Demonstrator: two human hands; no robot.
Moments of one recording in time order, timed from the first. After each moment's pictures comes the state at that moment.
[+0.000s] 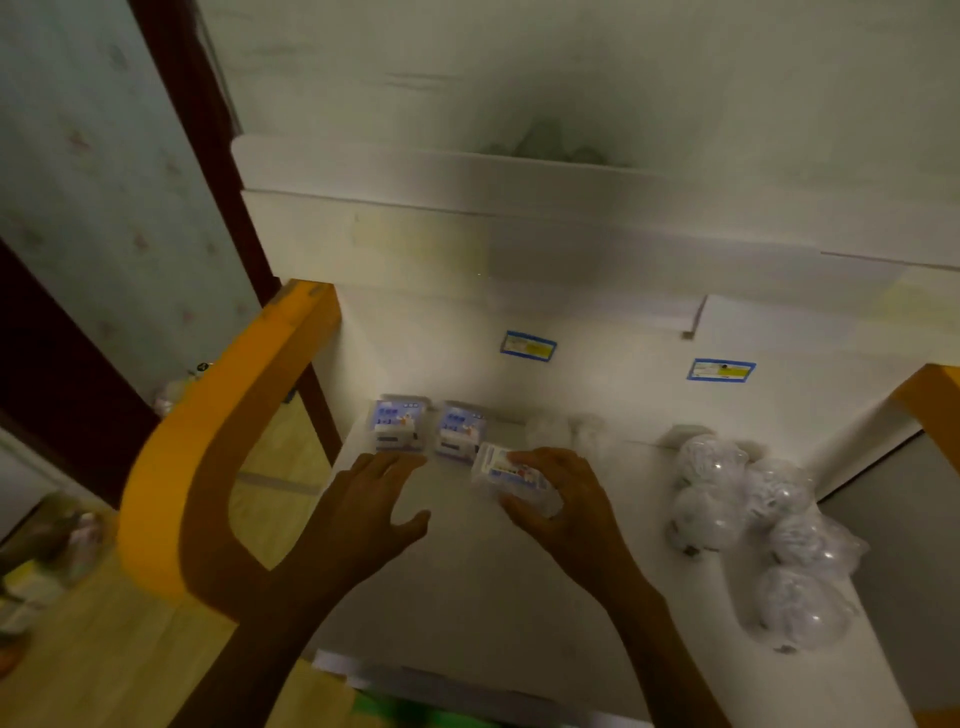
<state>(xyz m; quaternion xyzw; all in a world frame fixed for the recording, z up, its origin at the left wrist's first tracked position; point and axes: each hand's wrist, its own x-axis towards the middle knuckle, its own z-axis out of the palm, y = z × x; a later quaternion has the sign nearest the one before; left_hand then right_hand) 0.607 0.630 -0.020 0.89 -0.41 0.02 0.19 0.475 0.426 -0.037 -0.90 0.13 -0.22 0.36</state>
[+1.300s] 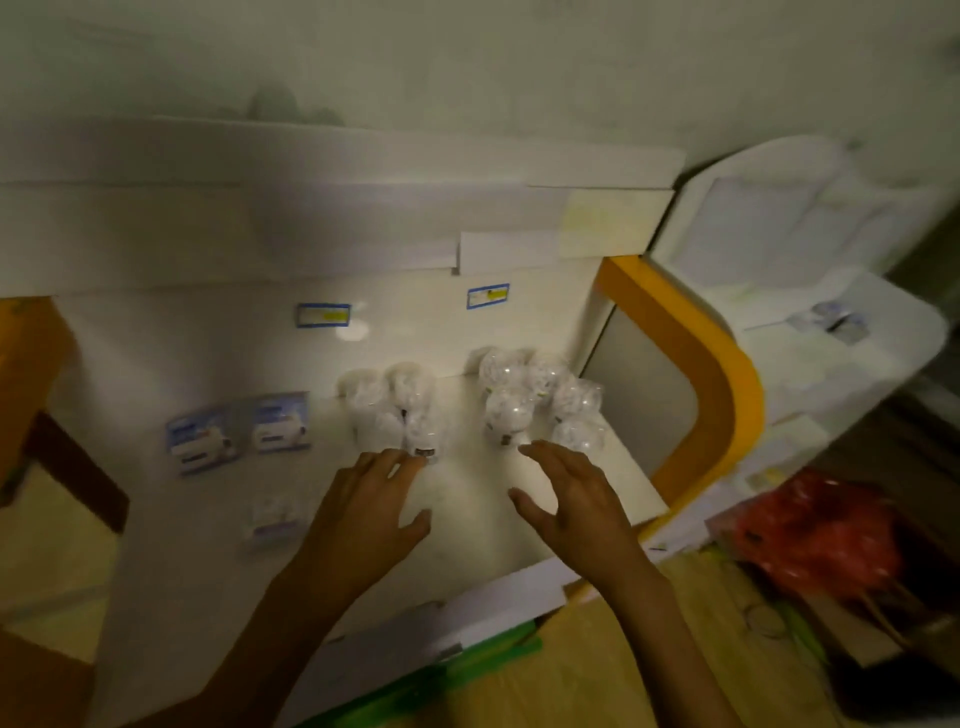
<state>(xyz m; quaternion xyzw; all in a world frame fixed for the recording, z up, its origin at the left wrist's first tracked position) 0.523 0.570 -0.020 0.76 -0.62 -0.04 0.19 0.307 0.450 -0.024 -0.89 0.37 -0.22 0.12</state>
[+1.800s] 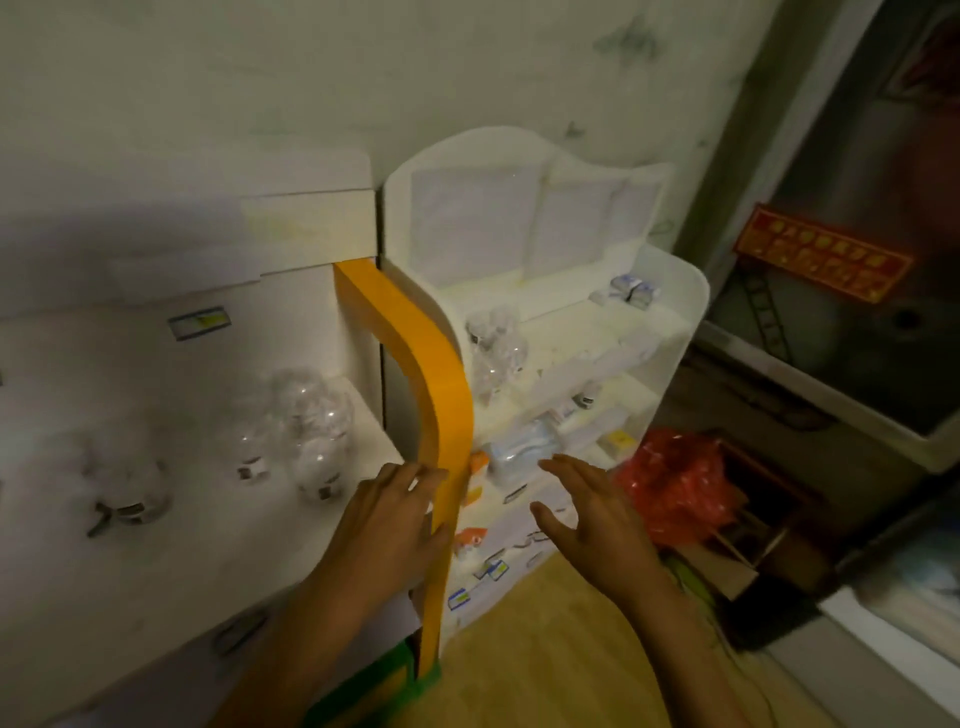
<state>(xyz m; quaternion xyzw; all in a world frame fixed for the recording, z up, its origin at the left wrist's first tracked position) 0.226 0.437 0.007 0.65 -0.73 -0.03 0.23 -0.010 0.378 -0.008 -0.83 0.50 -0.24 0.08</state>
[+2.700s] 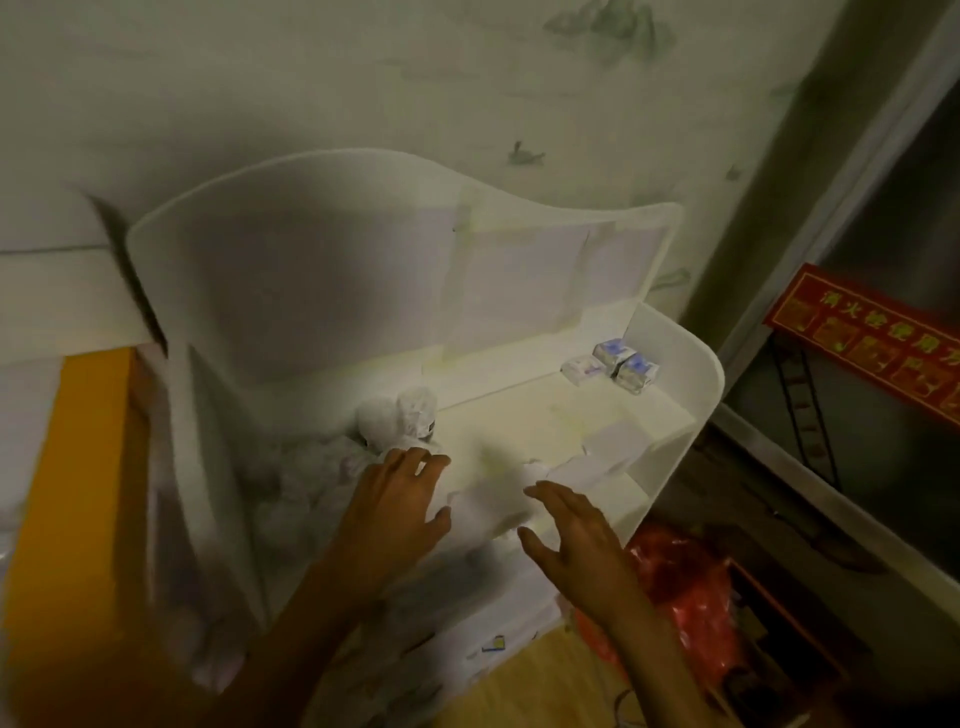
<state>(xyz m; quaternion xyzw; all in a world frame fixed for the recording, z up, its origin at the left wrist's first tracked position) 0.096 0.078 -0.011 0.70 -0.68 -0.03 0.22 -0.133 0.028 -0.034 -0.85 0.47 -0.18 0.15</state>
